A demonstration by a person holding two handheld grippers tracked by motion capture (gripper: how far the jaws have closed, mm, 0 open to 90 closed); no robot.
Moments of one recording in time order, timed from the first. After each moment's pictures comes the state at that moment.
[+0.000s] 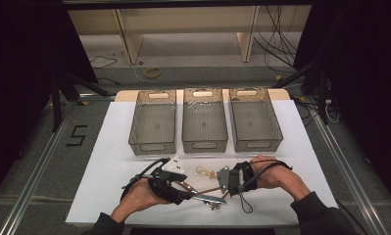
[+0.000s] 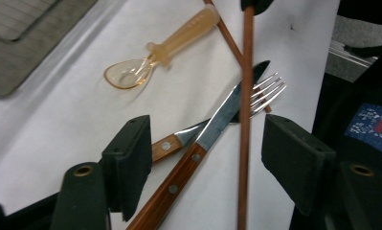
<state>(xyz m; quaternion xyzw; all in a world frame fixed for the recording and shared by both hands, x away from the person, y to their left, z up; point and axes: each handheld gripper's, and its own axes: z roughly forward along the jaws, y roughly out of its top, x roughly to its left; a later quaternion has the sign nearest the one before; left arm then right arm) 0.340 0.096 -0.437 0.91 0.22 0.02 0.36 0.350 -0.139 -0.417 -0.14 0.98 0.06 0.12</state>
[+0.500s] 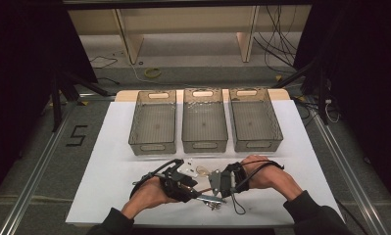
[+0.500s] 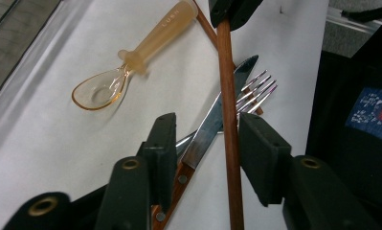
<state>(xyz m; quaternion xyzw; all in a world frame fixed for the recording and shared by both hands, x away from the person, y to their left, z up) 0.342 0.070 -0.438 0.93 0.17 0.02 0.33 0.345 -0.118 -0.414 -0.16 0.97 0.07 0.13</state>
